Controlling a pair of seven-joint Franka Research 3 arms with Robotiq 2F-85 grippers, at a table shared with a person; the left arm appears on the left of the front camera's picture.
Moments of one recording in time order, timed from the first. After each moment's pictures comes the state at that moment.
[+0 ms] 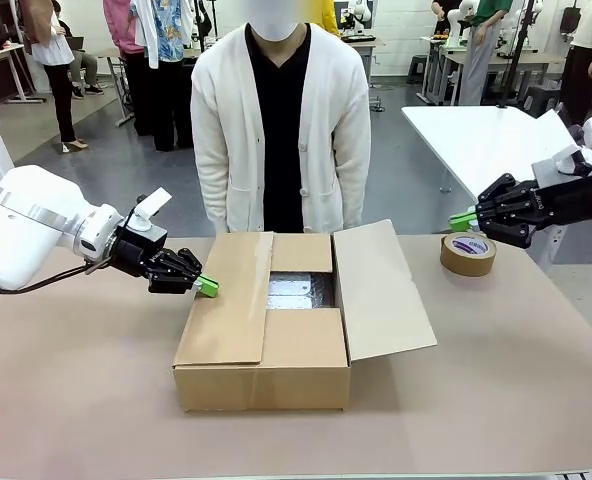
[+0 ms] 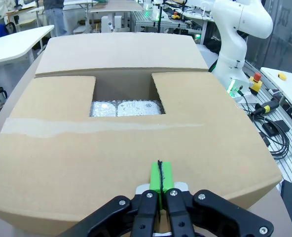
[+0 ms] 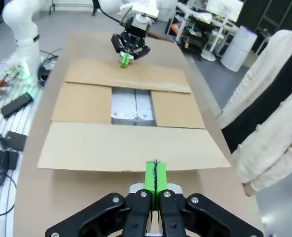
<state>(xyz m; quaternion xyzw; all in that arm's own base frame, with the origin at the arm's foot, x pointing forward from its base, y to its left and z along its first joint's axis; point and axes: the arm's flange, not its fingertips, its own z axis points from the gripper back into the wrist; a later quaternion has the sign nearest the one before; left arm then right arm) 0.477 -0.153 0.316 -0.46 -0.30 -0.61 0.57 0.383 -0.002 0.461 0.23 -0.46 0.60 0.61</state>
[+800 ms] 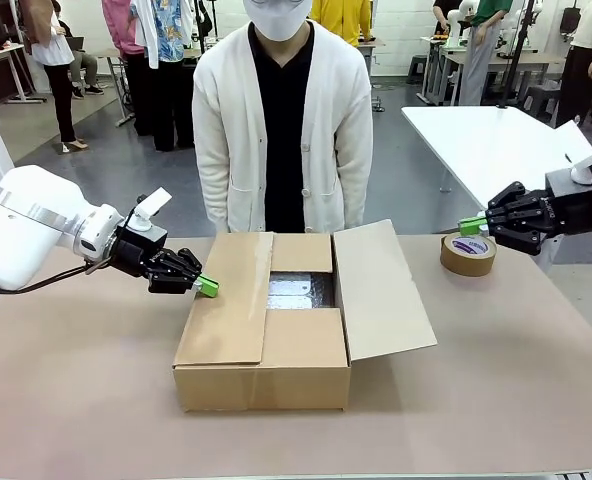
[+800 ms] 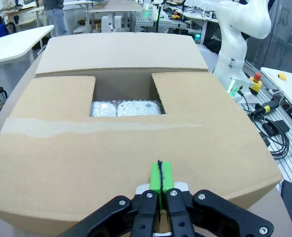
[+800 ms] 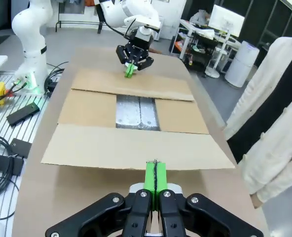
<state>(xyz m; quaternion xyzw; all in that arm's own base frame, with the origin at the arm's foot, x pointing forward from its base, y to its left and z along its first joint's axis) 0.477 -0.153 0.316 -0.46 -0.30 -0.61 0.57 0.393 -0.021 0.434 0.28 -0.48 0.59 0.58</state>
